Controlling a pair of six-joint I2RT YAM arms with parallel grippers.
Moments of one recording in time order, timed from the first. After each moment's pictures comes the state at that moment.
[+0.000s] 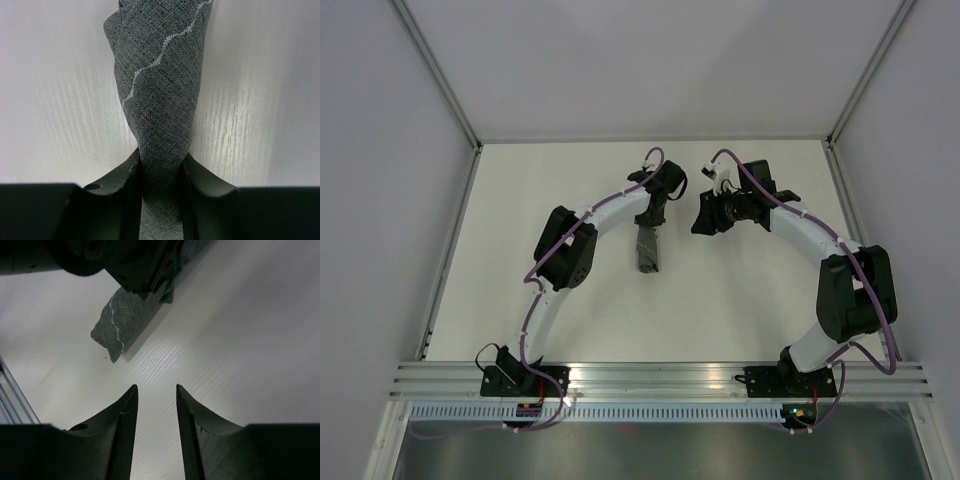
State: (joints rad) left arm -0.68 2.35 1.98 -0.84 -0.39 -0.55; right arm 0.25 1.62 1.14 -0.40 -0.66 -0.10
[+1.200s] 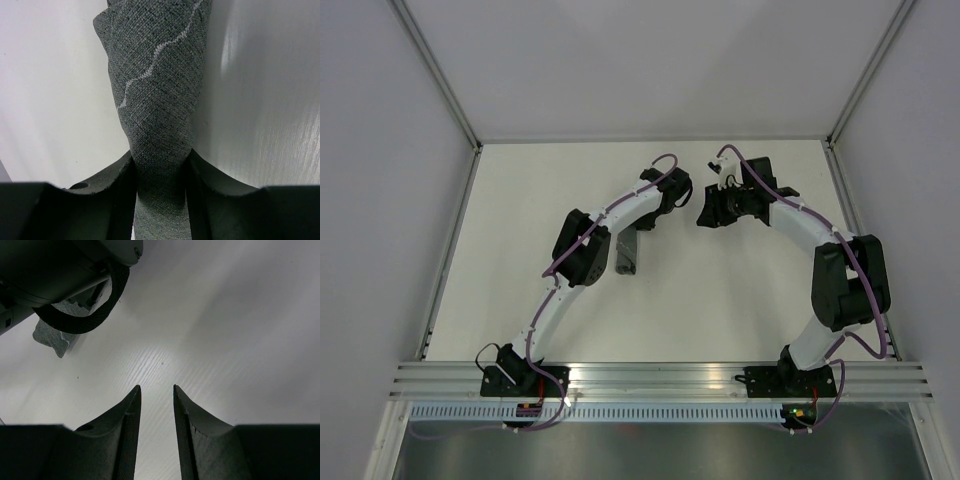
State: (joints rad) left arm -0.70 2.55 2.27 -1.21 -0.65 -0.47; right arm 0.22 1.69 1.17 -0.33 -0.56 -0.04
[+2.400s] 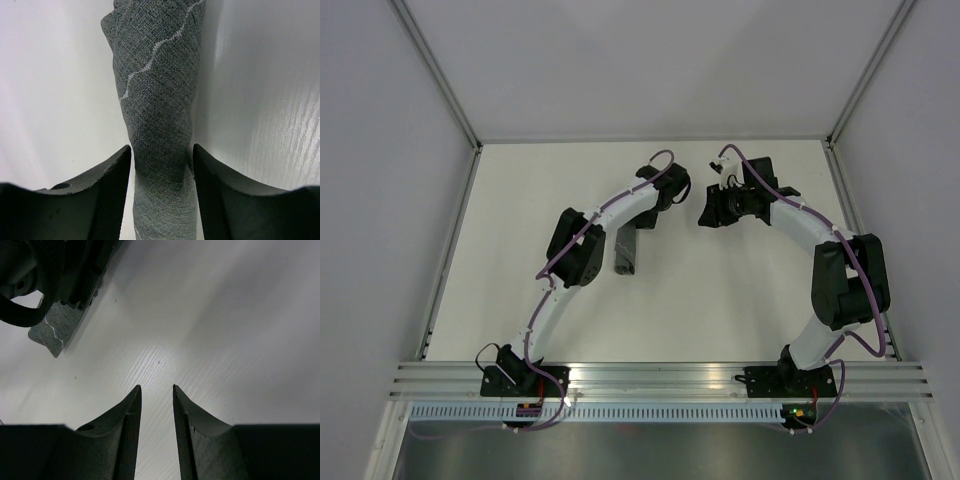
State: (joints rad) left arm -0.69 2.48 2.22 -1.17 -0.62 -0.46; right arm 0.21 1.70 1.17 -0.33 -0.56 -0.04
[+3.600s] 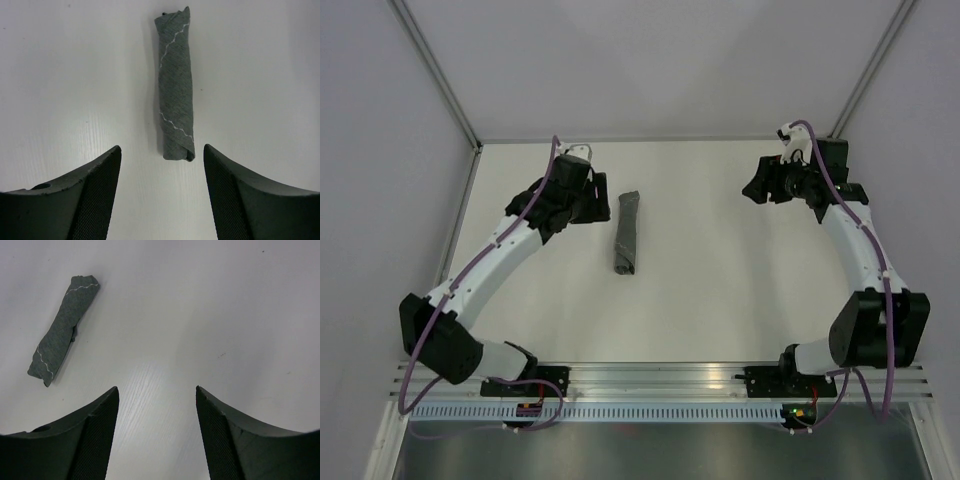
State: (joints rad) left arm -0.50 1.42 1.34 -0.68 -0.21 -0.42; right arm -0.05 1.46 1.26 -0.47 -0.56 -0.04
